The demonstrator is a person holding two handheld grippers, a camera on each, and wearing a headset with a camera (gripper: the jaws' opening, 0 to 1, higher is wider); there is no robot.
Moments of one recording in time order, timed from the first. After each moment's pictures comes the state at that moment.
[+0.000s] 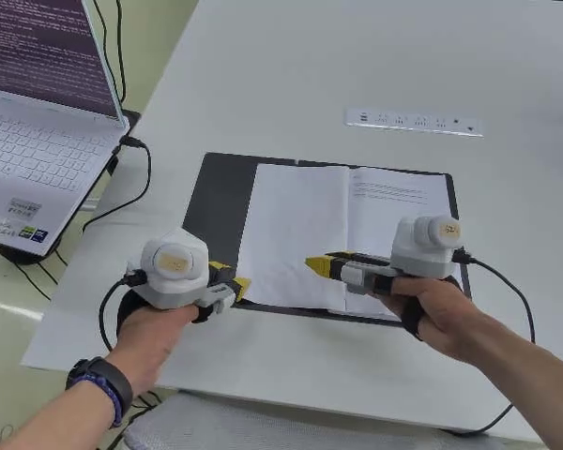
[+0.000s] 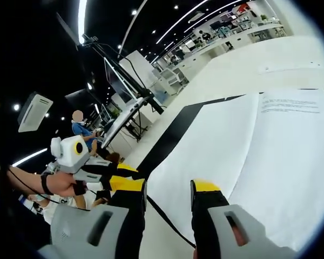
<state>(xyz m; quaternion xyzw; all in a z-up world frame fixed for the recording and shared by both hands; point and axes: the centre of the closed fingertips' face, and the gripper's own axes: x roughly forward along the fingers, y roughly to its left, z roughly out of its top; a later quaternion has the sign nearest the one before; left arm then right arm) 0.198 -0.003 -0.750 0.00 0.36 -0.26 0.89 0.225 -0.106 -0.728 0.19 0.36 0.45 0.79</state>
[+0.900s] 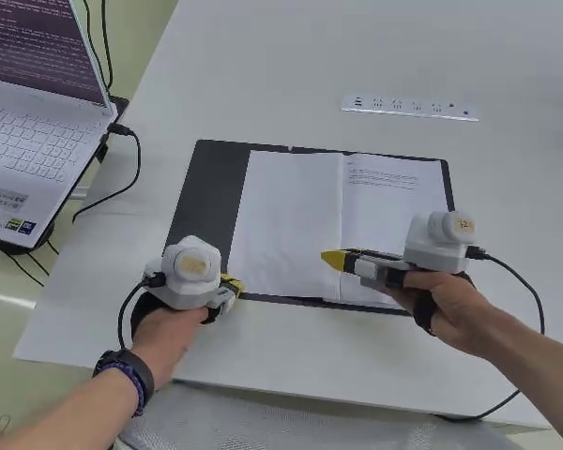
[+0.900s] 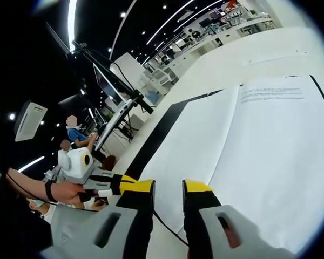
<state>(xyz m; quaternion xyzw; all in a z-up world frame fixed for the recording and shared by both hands) 0.192 -0.006 -0.791 0.02 0.40 -0.24 0.88 0.231 -0.133 -0.742 0.21 0.38 0.43 0.80</state>
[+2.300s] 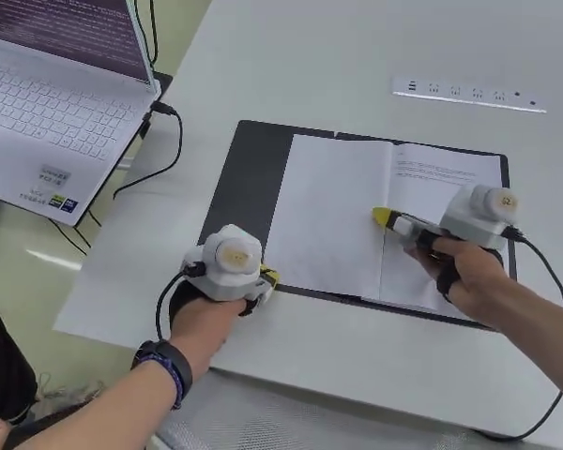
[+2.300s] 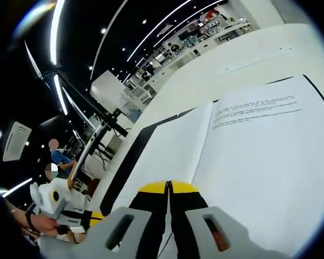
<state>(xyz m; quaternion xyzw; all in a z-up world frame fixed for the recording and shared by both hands) 0.190 -0.003 -0.791 0.01 0.42 -0.22 0.88 0.306 -0.128 -0.759 0.24 0.36 0.33 0.84</state>
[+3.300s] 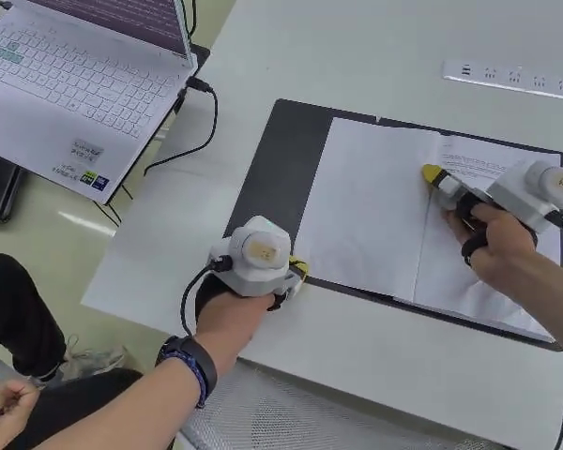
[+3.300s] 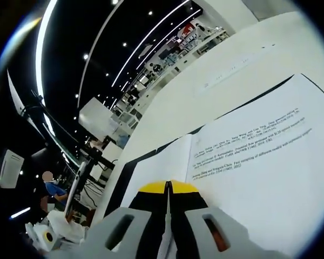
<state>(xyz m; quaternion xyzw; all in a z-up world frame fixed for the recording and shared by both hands) 0.192 -0.002 -0.793 -0.02 0.42 -0.21 0.88 0.383 -0.134 -0.753 0.32 0.31 0.25 0.86</state>
